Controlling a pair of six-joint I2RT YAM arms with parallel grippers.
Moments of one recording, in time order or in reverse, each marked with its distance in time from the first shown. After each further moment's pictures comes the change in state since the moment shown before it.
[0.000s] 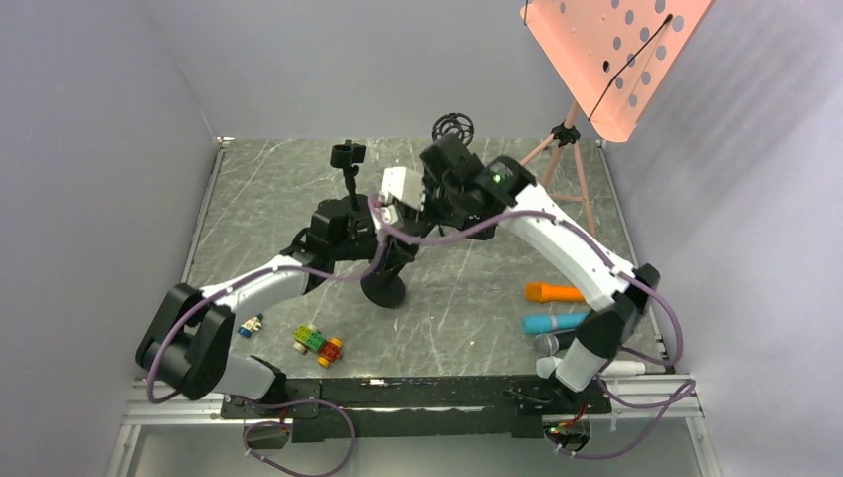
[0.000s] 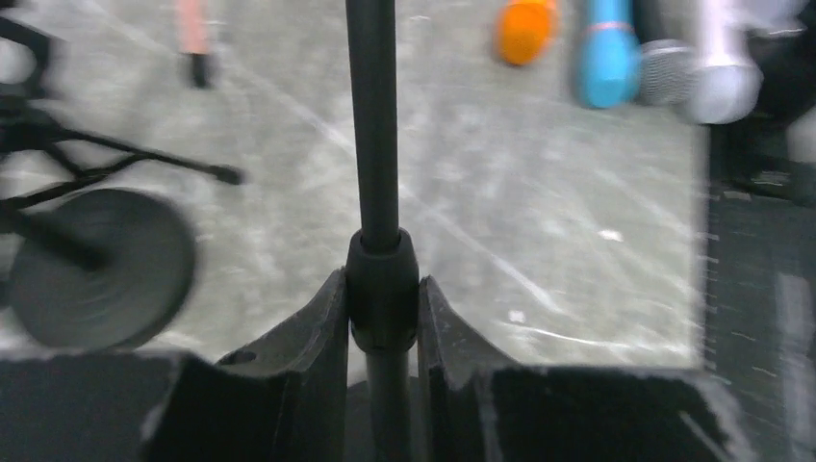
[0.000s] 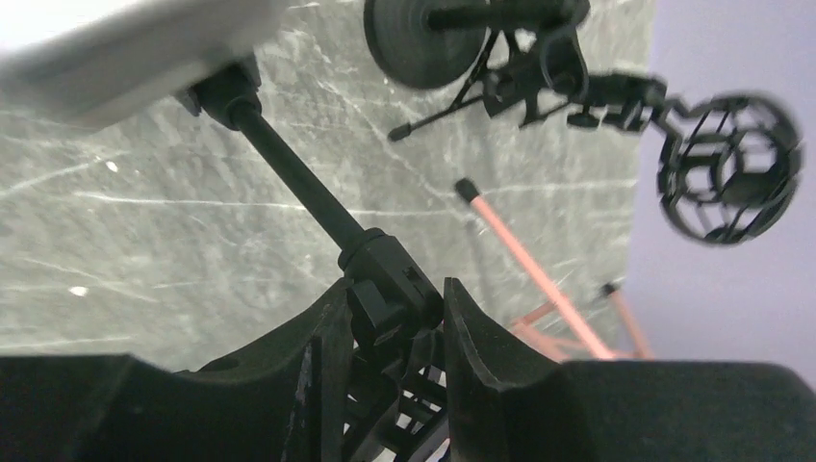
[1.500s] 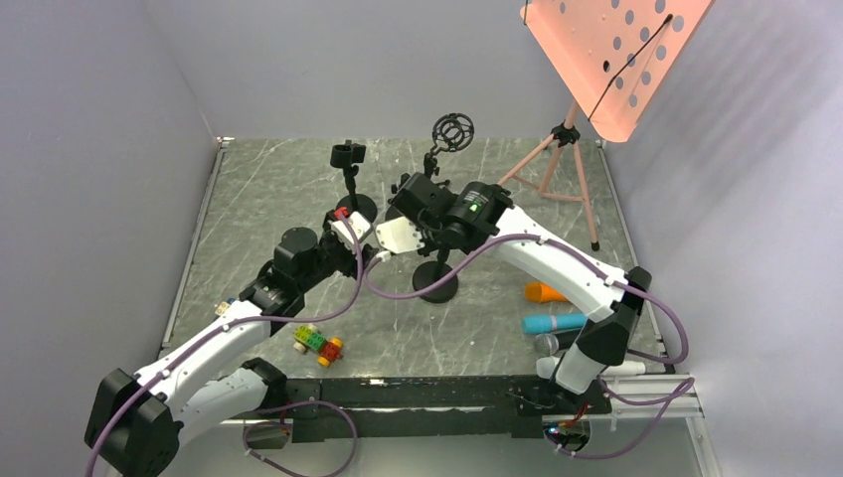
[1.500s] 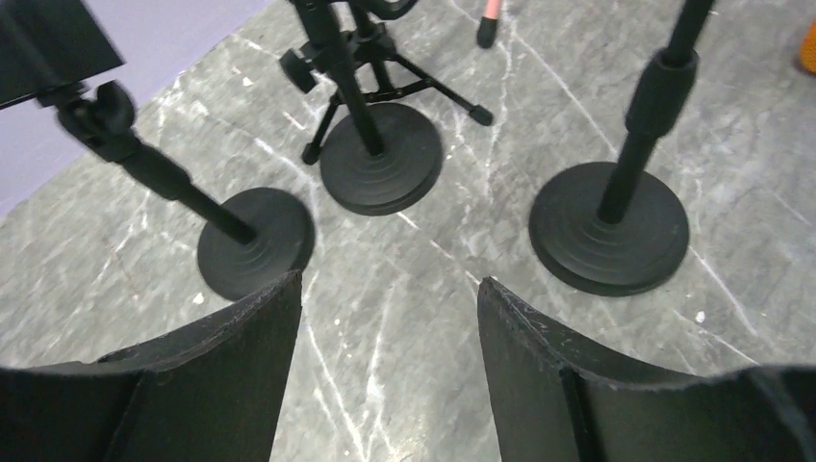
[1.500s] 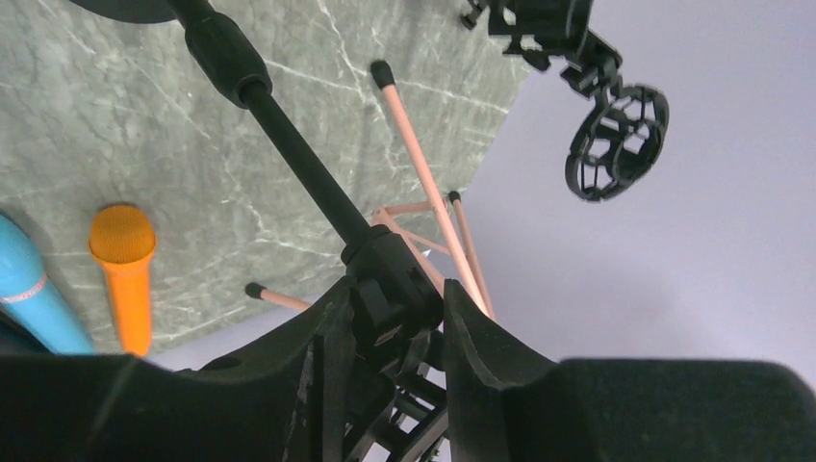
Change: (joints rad) left arm -0.081 -0.472 -0.195 -0.082 -0.719 0.072; right arm 0.163 0.040 0.060 -0.208 0.392 -0.238
